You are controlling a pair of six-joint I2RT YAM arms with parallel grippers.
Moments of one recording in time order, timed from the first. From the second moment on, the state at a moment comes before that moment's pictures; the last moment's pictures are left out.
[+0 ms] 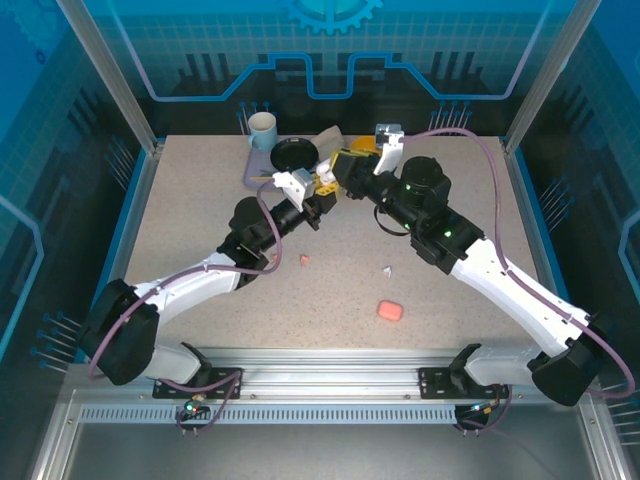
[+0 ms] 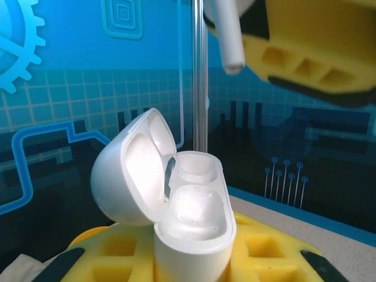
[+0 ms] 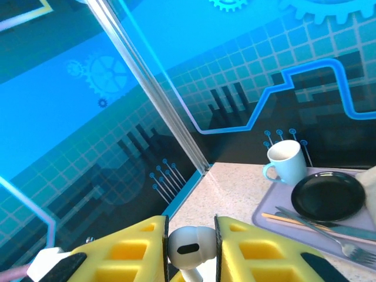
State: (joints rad) left arm -0.60 1.40 0.83 0.78 0.21 -0.03; right arm 0.71 1.25 1.24 0.00 0.02 0.51
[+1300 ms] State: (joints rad) left arm -0.60 1.43 0.89 0.75 0.21 -0.07; right arm 0.72 1.25 1.13 0.17 0.02 0.57
